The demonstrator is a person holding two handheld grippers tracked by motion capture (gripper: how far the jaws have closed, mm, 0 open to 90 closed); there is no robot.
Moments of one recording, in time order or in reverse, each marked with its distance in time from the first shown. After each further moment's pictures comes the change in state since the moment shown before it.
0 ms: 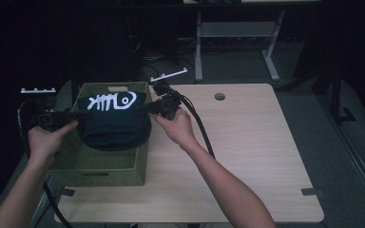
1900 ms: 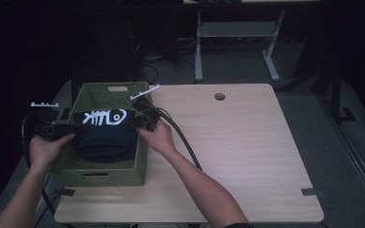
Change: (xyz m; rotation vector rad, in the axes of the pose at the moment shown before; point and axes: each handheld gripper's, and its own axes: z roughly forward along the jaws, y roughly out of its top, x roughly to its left) left arm 0.060 -0.032 0.028 0.108 0.120 0.016; right arm -0.010 -0.022 0.089 0.155 -0.076 0.000
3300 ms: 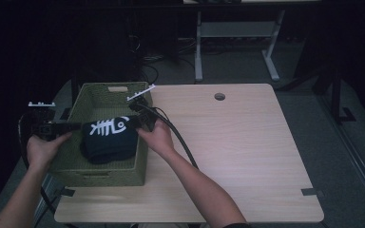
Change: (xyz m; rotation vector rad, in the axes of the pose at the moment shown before) left arm 0.007 0.001 -0.004 -0.033 0.075 0.001; right arm 0.008 0.003 0.000 -0.019 -0.123 -0.072
